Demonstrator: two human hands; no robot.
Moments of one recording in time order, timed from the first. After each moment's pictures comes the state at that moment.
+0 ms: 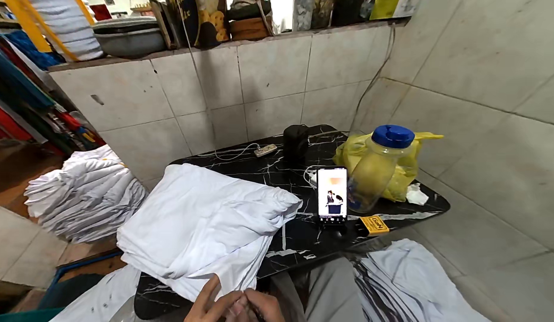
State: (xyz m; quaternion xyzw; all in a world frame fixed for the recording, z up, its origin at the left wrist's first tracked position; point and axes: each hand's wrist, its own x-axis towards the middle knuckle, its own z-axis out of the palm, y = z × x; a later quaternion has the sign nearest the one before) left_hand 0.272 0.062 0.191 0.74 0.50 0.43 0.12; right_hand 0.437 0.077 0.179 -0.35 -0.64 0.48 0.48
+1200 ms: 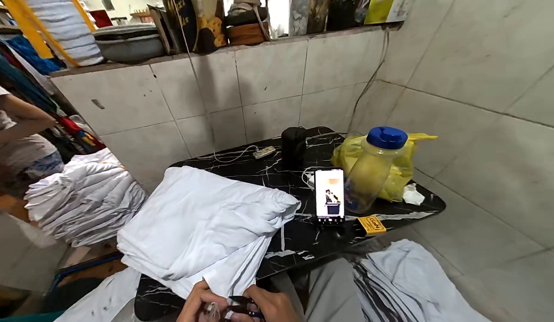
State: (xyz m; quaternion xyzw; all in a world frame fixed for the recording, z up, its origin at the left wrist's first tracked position) left_hand 0.264 0.068 0.169 0.62 0.44 0.58 0.29; right_hand 0.458 0.083 0.180 -0.42 -0.77 0.32 0.36
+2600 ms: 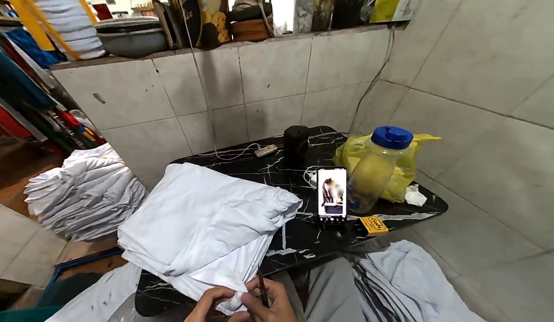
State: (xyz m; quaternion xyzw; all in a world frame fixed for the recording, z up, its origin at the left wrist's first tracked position) left_hand 0.273 0.056 0.175 0.64 0.49 0.52 0.29; right_hand 0.444 0.086 0.164 -0.34 -0.46 0.64 0.51
